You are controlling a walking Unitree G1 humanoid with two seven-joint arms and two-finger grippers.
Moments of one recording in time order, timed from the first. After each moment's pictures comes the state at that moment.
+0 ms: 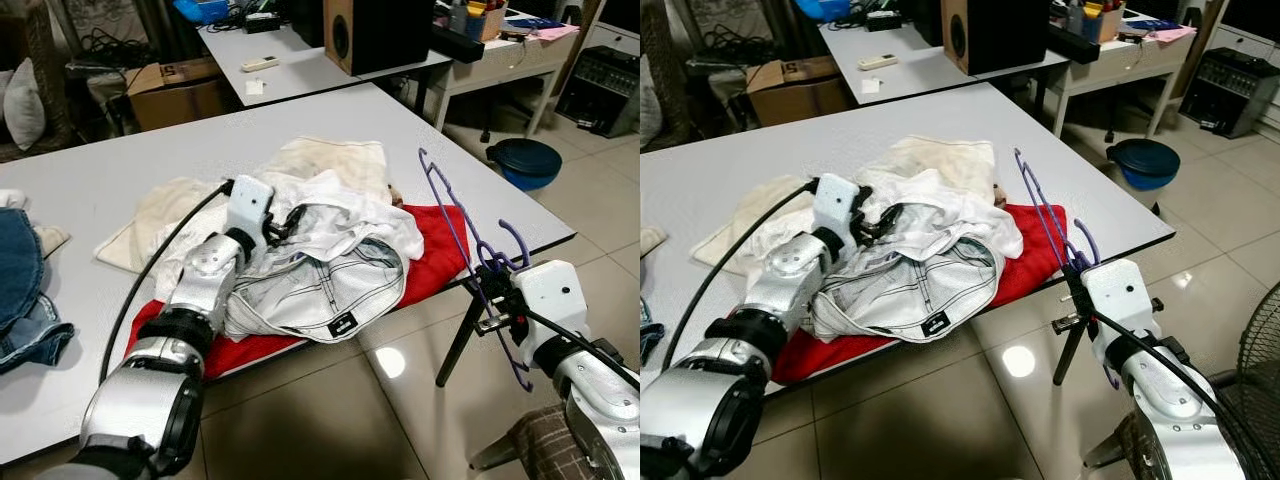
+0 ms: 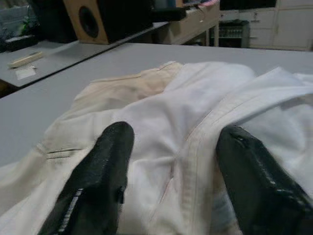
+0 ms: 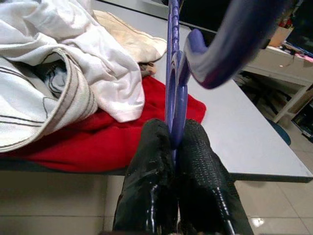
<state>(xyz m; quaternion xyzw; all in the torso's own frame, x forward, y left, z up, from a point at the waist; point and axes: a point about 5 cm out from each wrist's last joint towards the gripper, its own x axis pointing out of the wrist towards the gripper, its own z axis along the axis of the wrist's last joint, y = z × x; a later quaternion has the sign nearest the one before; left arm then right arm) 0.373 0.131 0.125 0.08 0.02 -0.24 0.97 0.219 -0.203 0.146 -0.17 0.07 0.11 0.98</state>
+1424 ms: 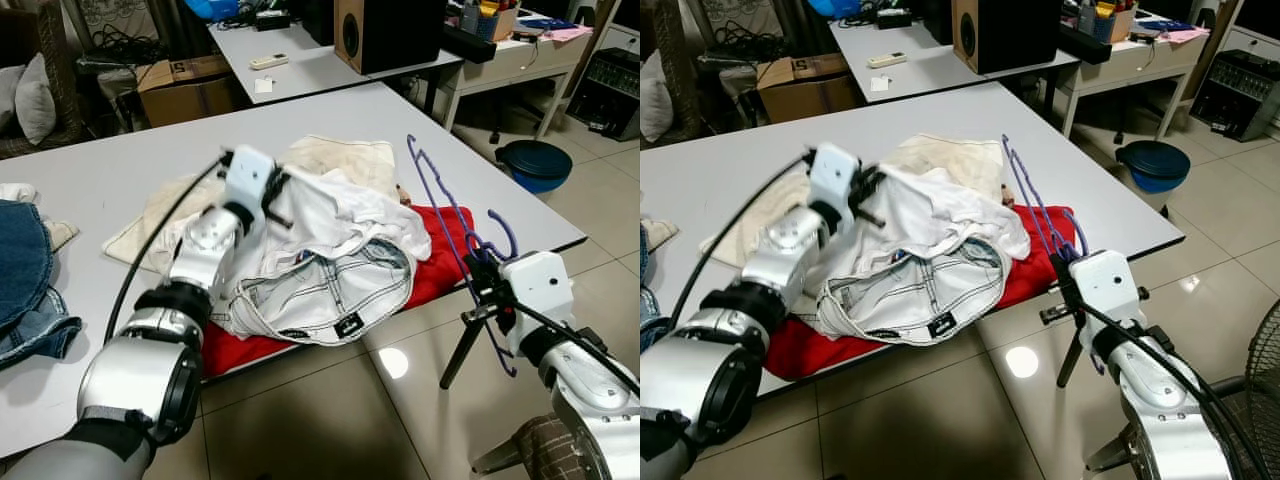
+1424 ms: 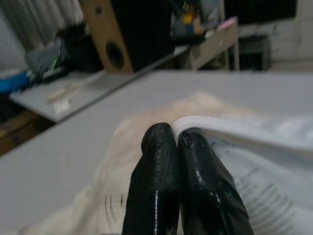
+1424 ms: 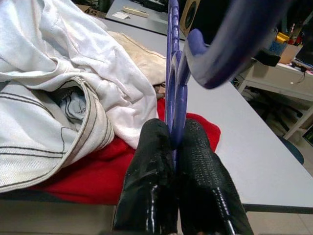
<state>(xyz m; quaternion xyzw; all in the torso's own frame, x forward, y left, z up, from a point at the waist) 0.392 0.136 0.168 0.12 -0.04 -0.22 0.97 0.227 -0.192 0.149 -0.16 0.05 0.12 0.98</state>
